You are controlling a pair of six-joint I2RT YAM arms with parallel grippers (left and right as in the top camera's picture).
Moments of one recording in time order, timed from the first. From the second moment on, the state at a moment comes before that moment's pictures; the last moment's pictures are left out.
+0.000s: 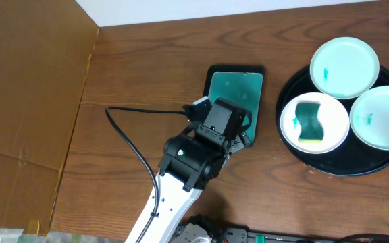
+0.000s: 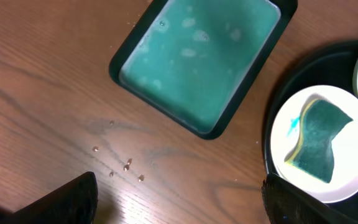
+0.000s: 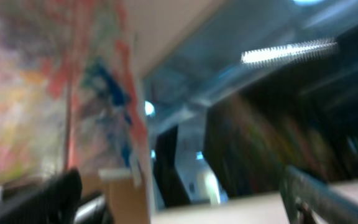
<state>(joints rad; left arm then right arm) -0.49 1.11 1.23 -1.28 -0.33 -0.90 0.02 0.01 0.17 0.81 -0.40 0.82</state>
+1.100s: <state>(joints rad) -0.49 1.12 1.23 -1.24 -0.32 -0.90 0.33 1.65 1.46 -1.00 -0.31 -0.01</state>
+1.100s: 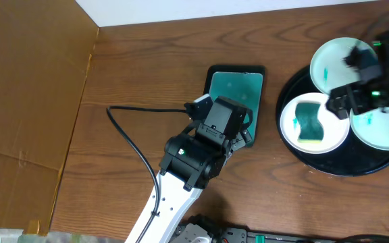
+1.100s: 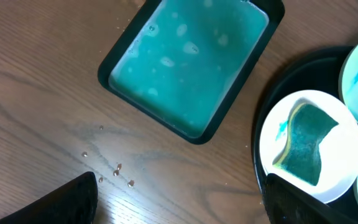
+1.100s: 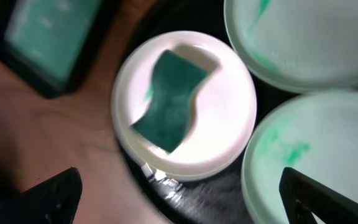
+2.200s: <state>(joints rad) -0.49 1.29 1.23 -1.19 -0.30 -0.90 0.36 2.02 1.46 -0.87 -0.16 -0.23</state>
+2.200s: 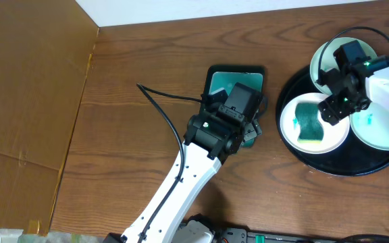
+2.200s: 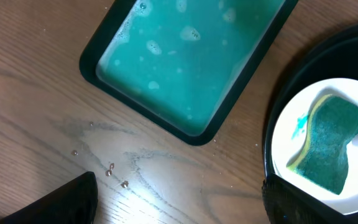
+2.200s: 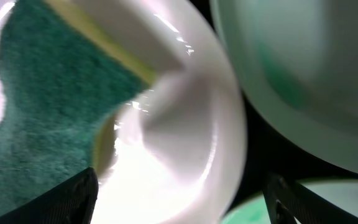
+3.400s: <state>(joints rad) -0.49 1.37 1.23 -1.01 -0.07 -0.81 0.30 2.06 1.46 -0.91 -0.19 -0.07</state>
